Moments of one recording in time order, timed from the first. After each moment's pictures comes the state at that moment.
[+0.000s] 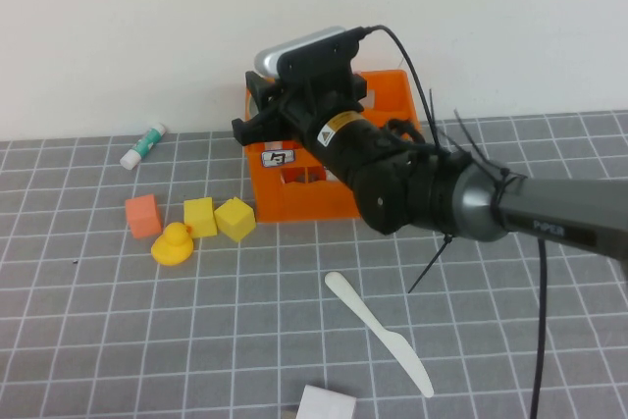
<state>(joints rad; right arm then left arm) 0.69 2.24 -1.60 0.24 -0.48 -0.15 -0.02 -0.01 0.02 -0.08 0.37 -0.20</state>
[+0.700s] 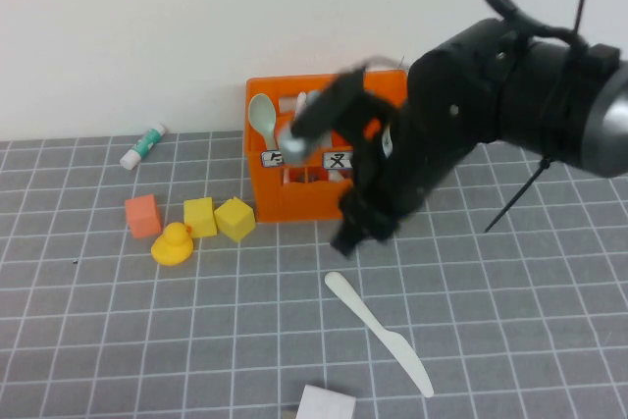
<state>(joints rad) 0.69 1.91 -1.60 -0.01 0.91 -0.23 -0.02 -0.01 0.02 -0.08 0.37 -0.20</state>
